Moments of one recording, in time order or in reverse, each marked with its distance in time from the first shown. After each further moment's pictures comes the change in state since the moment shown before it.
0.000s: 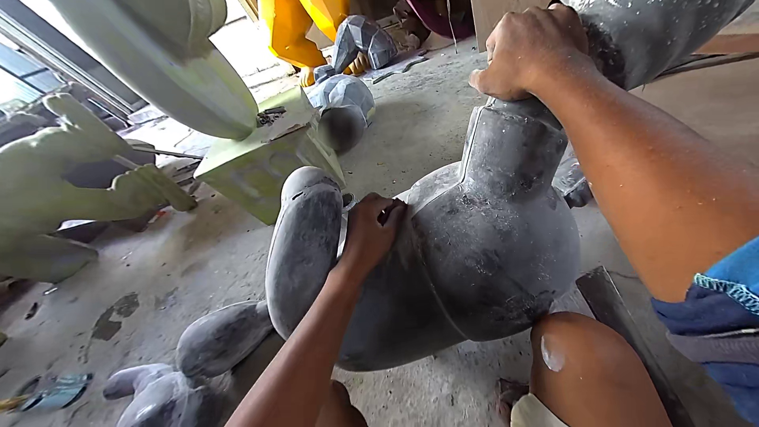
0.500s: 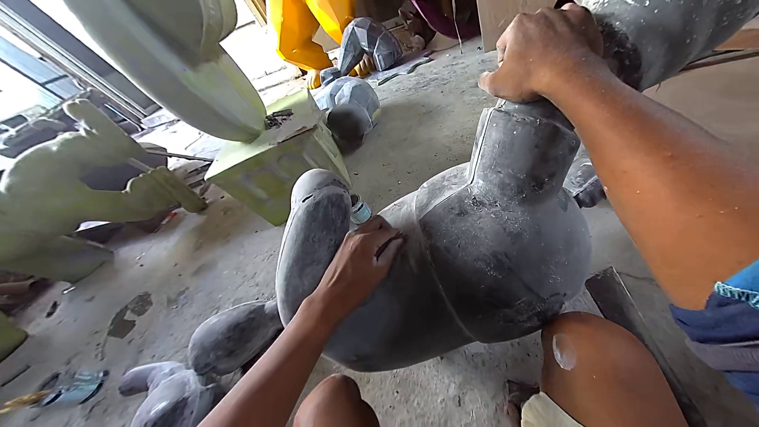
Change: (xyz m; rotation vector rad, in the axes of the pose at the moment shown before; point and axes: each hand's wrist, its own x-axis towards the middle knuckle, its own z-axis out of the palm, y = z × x) left_hand -0.036 -0.005 -0.032 0.129 -0.110 0.282; right_hand 0.000 0.002 0.002 0.002 0.012 0.010
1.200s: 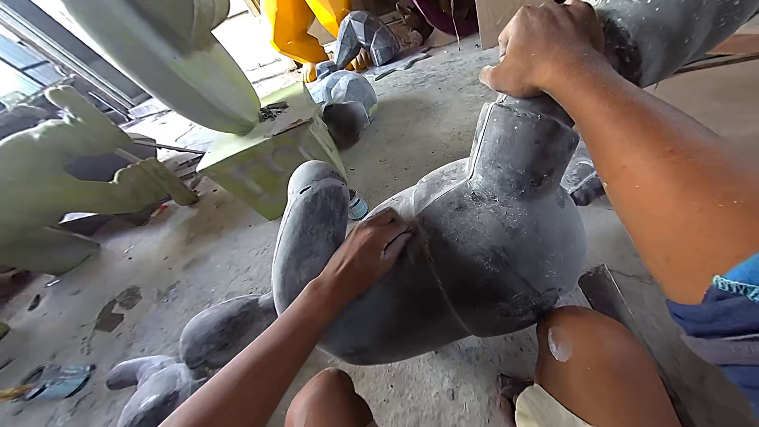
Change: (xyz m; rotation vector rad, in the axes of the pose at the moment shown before) left_hand 0.002 0.003 0.003 -0.027 -0.026 0.188; right_hand -0.007 -0.001 -0.002 0.015 -0.012 0.011
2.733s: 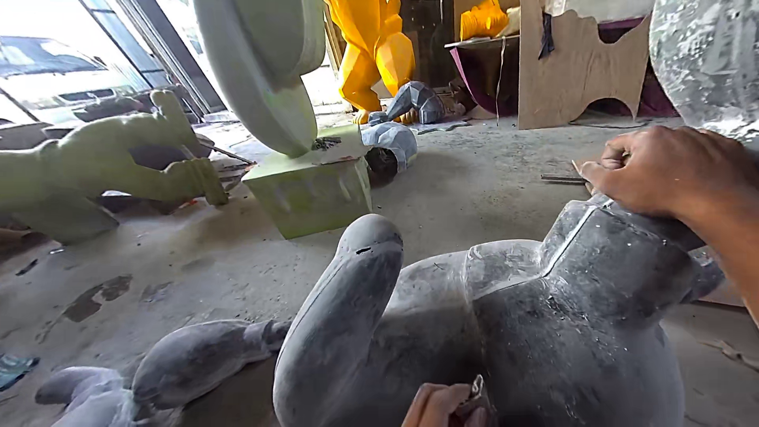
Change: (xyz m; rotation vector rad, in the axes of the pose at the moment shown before) left_hand -0.055 0.135 0.042 -0.524 0.469 -0.673; right_hand -0.010 0.016 0.004 -0.056 0.106 -0.015
